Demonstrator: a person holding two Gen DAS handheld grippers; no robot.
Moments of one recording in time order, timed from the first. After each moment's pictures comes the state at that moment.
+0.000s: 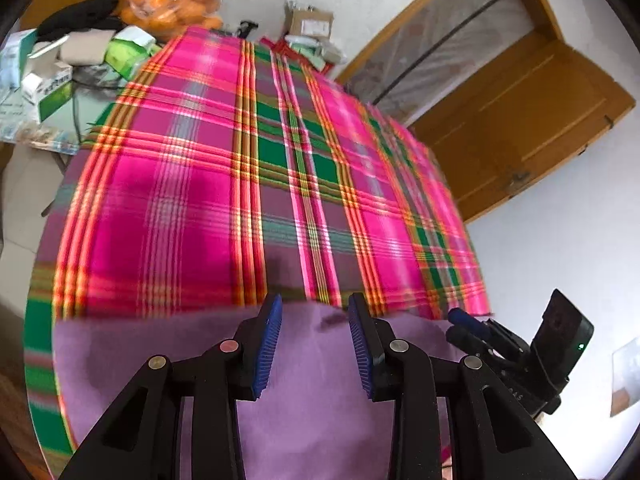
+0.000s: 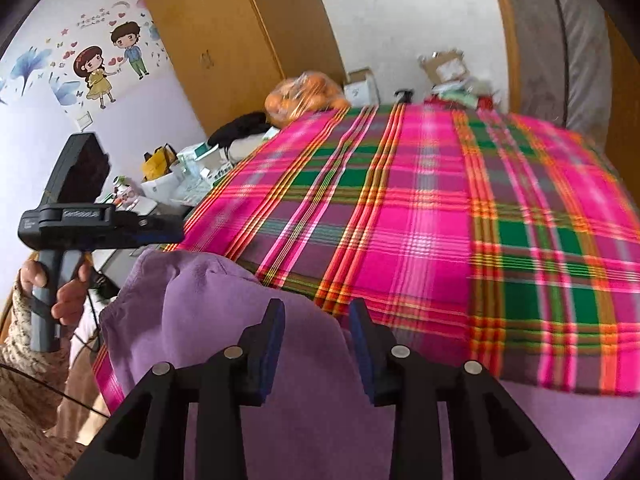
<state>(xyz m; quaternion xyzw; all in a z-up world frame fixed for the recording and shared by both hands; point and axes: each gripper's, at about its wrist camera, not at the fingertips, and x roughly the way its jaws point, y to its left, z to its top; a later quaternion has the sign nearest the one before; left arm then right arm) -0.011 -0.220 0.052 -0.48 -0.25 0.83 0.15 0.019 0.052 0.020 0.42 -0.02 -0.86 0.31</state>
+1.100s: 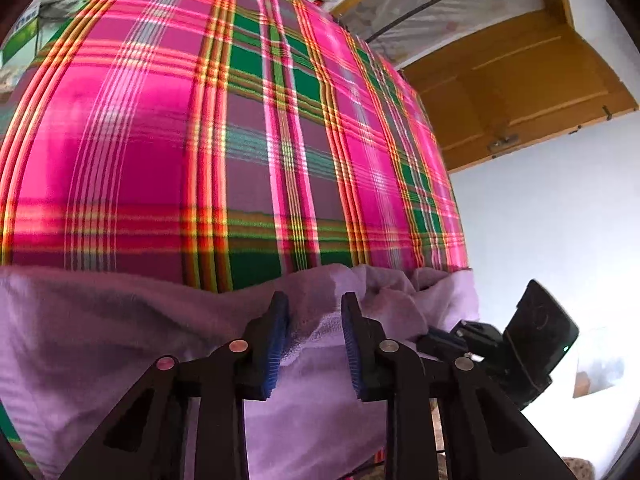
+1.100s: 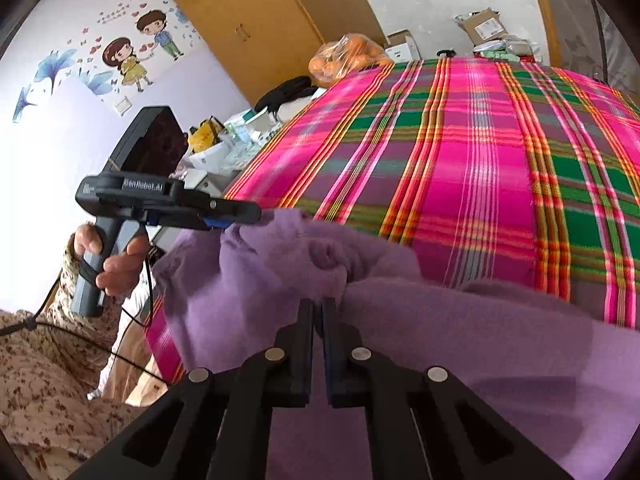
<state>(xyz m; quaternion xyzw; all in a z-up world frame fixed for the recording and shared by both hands) 0.008 -0.211 0.020 -0.55 -0.29 0.75 0.22 0.060 0.053 -0.002 0.47 -0.04 -0.79 0.39</state>
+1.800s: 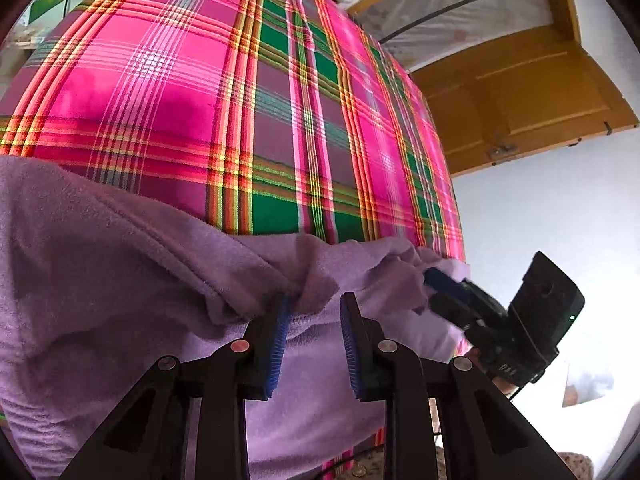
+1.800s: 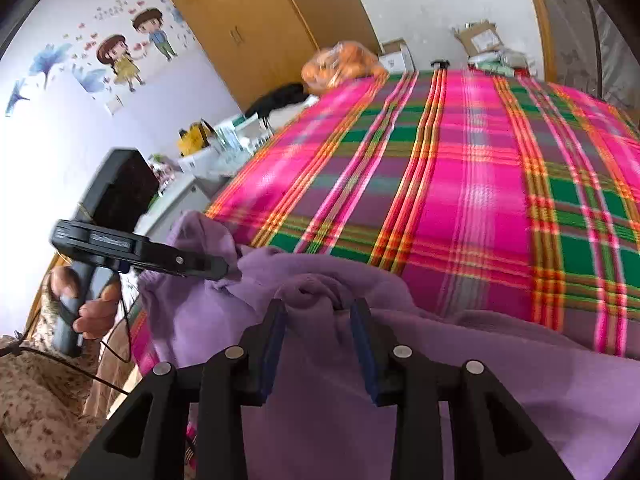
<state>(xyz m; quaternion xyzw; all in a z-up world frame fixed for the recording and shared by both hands) 0.034 -0.208 0.007 -0.55 -0.31 0.74 0.21 0.036 0.032 0.000 0.45 -0.03 -0.81 0.37</state>
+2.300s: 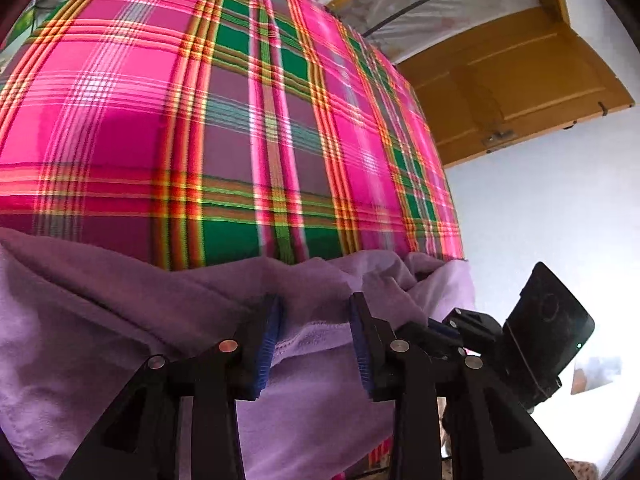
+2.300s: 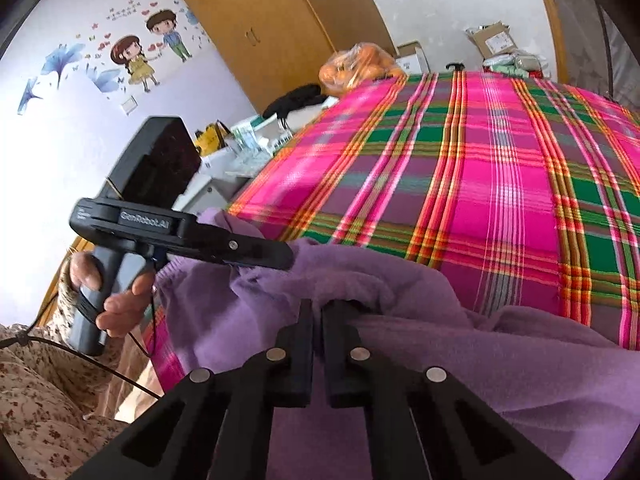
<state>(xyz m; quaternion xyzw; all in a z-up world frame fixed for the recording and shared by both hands) 0.011 -0.181 0.011 -0.54 -0.30 0.75 0.24 0.055 0.020 0.001 0.43 -0.04 -0.81 0.39</state>
